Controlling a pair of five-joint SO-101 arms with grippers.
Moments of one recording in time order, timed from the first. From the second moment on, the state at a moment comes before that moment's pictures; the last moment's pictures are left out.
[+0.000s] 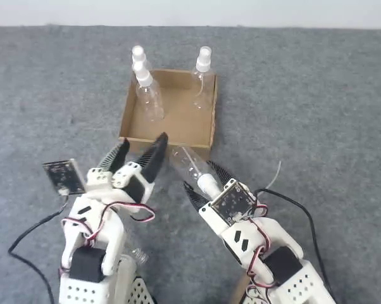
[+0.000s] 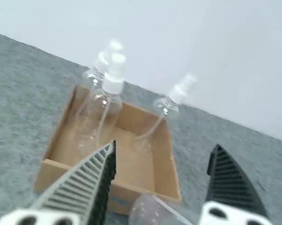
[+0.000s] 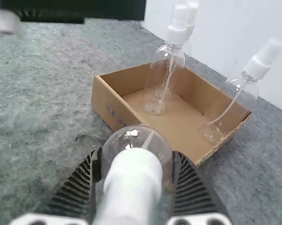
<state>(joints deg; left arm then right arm) 3.3 -103.5 86.5 45.6 29.8 -40.0 -102.9 95.2 35.3 12.6</state>
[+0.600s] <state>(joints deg) -10.2 -103.5 94.1 46.5 26.2 -35.7 -103.1 95.2 36.8 12.6</state>
